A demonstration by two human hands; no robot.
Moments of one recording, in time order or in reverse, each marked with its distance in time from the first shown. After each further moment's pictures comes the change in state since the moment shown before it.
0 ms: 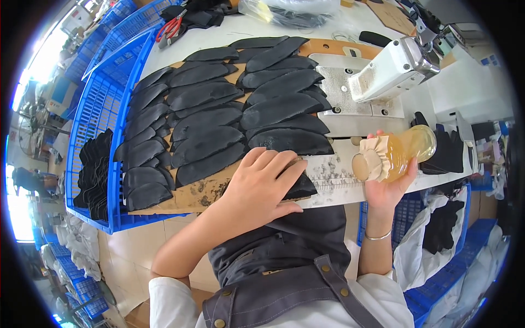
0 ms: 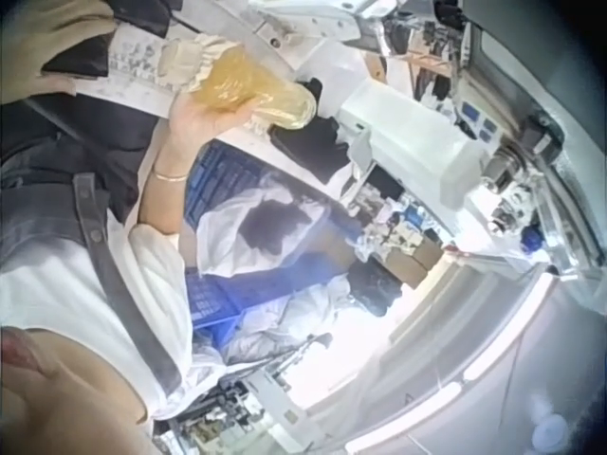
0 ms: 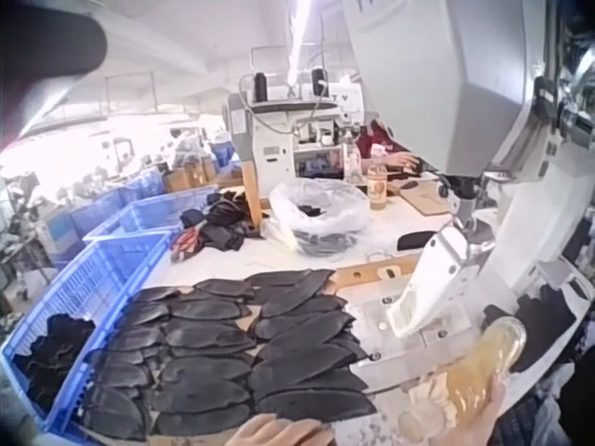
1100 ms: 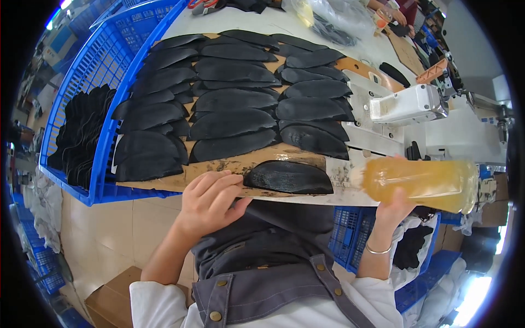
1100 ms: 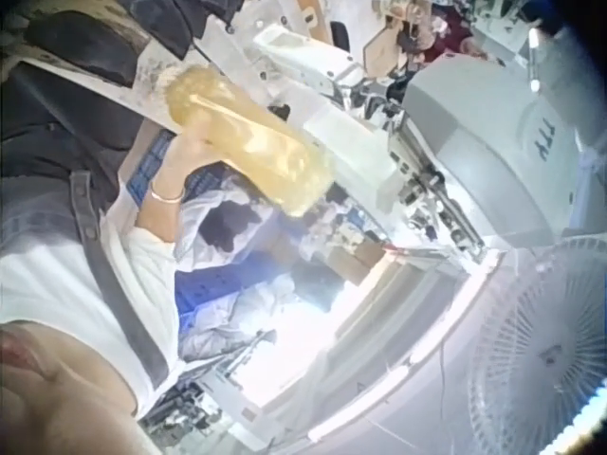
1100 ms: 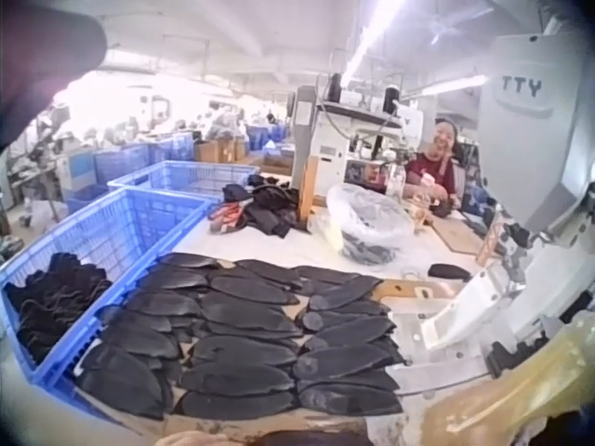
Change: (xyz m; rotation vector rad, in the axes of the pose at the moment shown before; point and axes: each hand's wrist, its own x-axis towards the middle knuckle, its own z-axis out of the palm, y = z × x) left_hand -0.124 -0.039 0.006 0.155 0.518 -0.060; right_hand -0.035 0.003 0.049 -1.526 -0.367 -0.477
